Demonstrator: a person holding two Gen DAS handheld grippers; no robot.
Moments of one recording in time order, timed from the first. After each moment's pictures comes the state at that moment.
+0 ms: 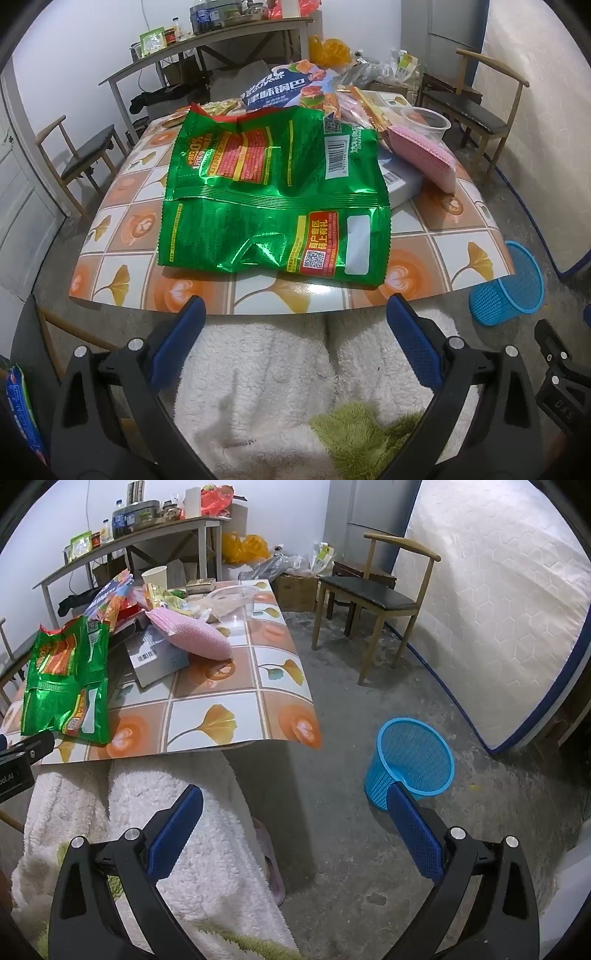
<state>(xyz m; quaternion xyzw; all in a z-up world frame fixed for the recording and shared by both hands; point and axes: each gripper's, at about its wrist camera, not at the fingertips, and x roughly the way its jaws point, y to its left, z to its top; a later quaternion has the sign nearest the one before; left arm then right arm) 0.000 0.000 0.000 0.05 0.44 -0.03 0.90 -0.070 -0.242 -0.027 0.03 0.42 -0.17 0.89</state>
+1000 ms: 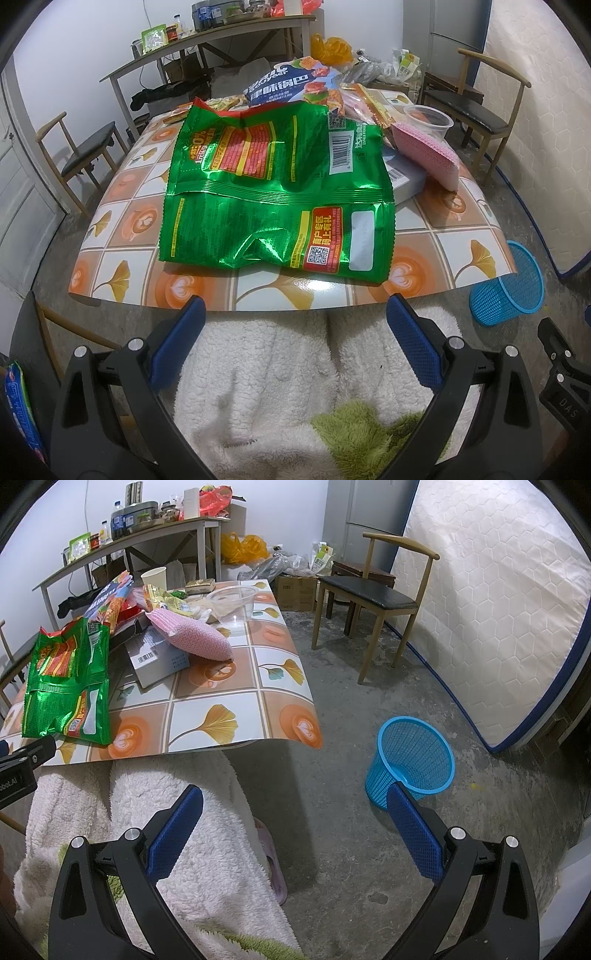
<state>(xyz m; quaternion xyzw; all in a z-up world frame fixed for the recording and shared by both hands) 0.002 0.004 -0.002 0.05 0.44 -0.03 0.90 -0.069 -0.242 -0.025 0.03 0.42 -0.17 0.89</state>
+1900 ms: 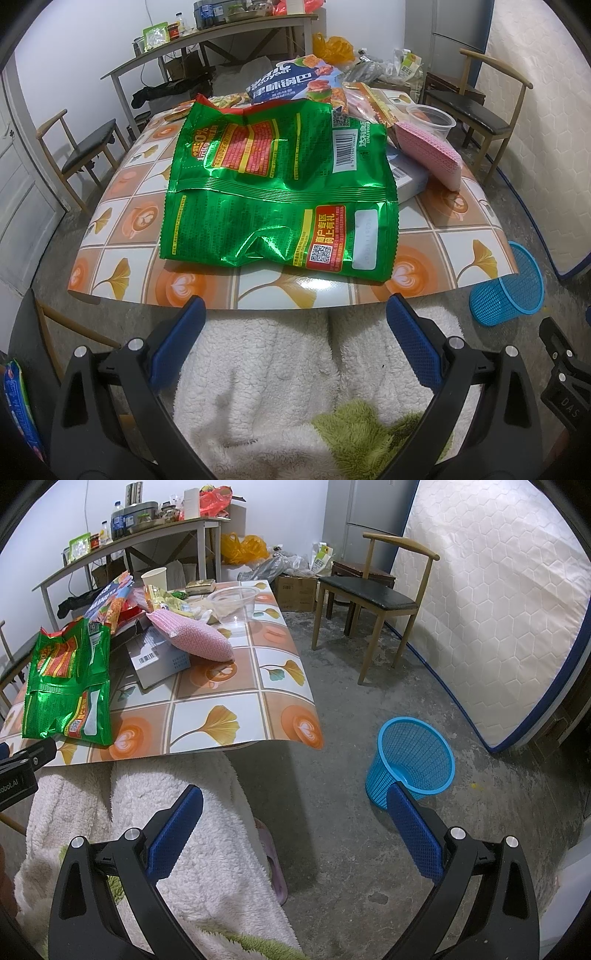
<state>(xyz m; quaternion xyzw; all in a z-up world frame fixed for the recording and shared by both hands) 0.004 0.006 -0.002 0.05 0.44 -0.03 0.90 -0.069 -0.242 -0.024 0.03 0.42 -0.17 0.89</state>
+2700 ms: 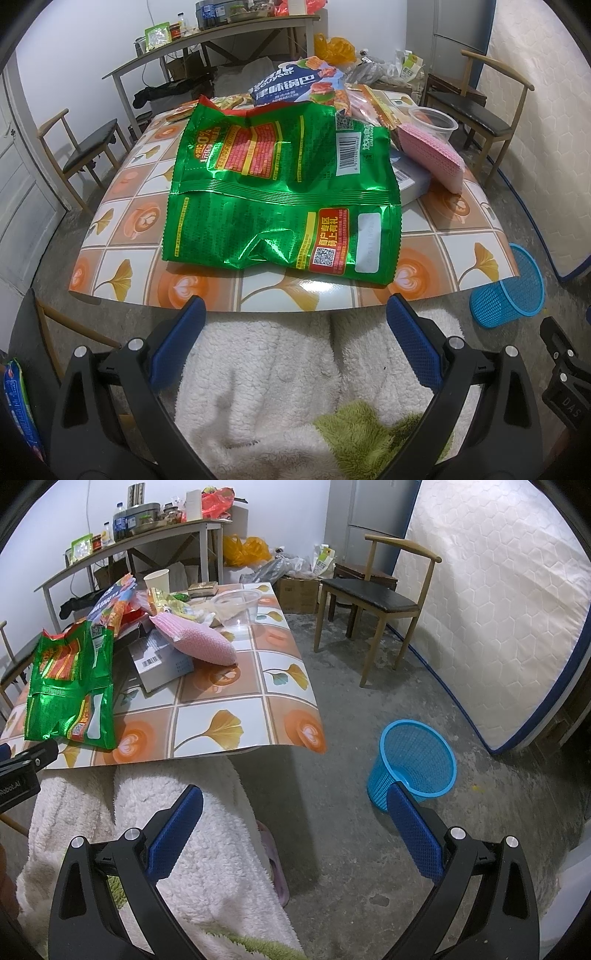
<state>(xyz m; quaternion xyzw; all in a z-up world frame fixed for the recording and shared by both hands) 0.000 0.010 -0.008 0.05 0.44 -0.03 0.90 -0.069 -0.238 -0.020 0.03 0.42 -0.17 0.89</state>
